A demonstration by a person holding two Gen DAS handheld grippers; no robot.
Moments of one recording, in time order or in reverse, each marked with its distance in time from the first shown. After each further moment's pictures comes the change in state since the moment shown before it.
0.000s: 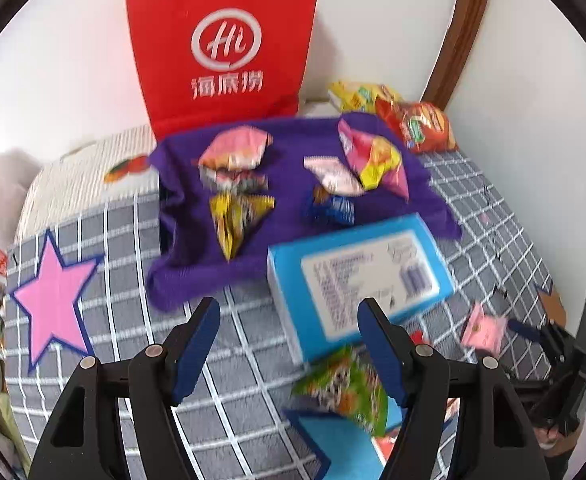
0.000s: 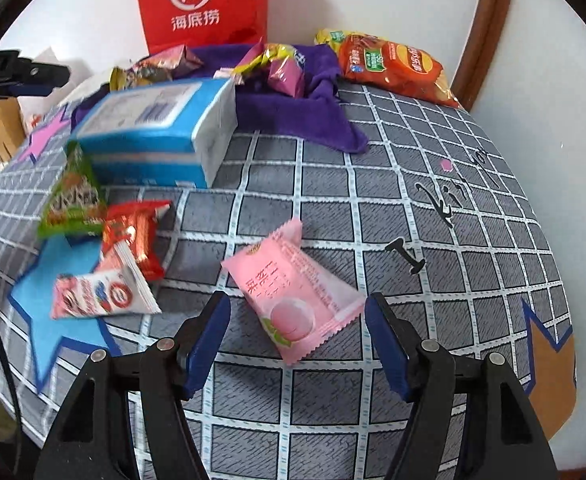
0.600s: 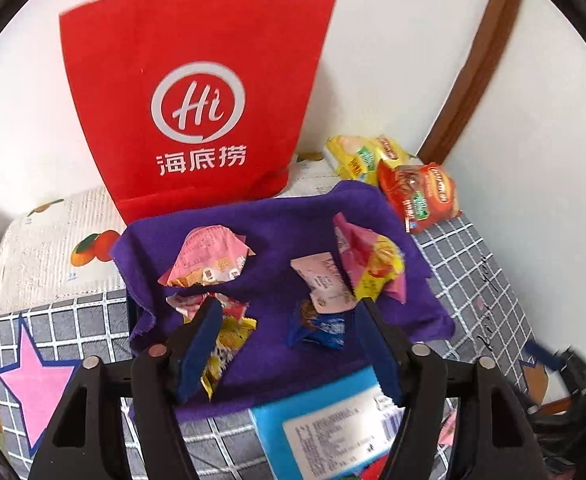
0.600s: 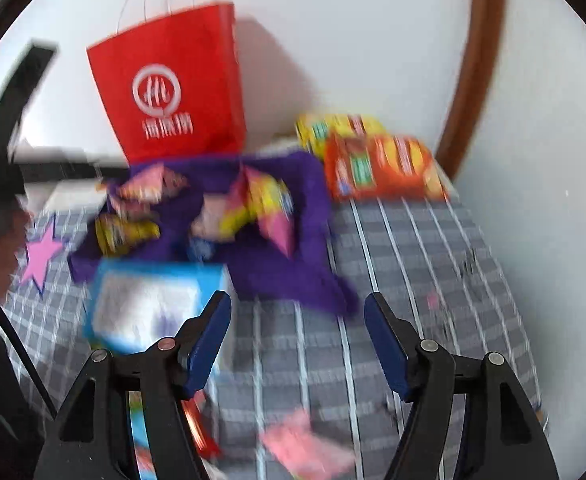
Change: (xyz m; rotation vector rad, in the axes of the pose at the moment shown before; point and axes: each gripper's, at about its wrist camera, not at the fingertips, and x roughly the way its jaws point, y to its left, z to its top) left arm 0.024 -0.004 0.108 -0.028 -0.070 -0.063; right arm -0.038 -0.014 0.115 0.148 -0.090 -0.015
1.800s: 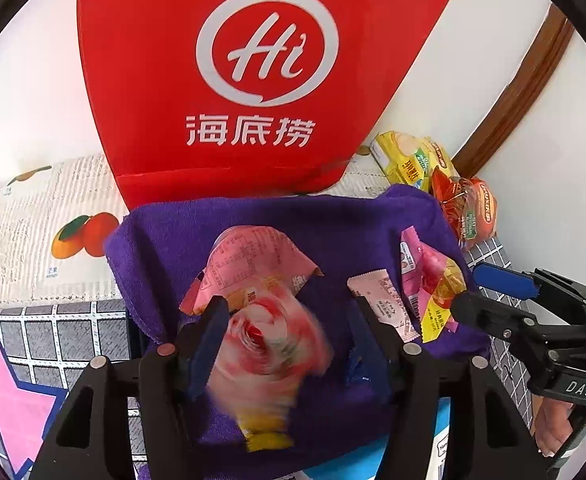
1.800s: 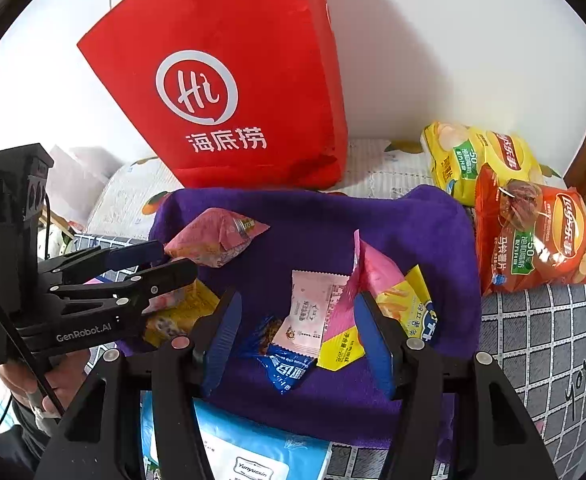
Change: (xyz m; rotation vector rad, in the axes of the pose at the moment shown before) left arm 0.070 0.062 0.016 -0.104 0.044 -0.024; right arm 0.113 0.074 0.142 -0.094 0.125 0.306
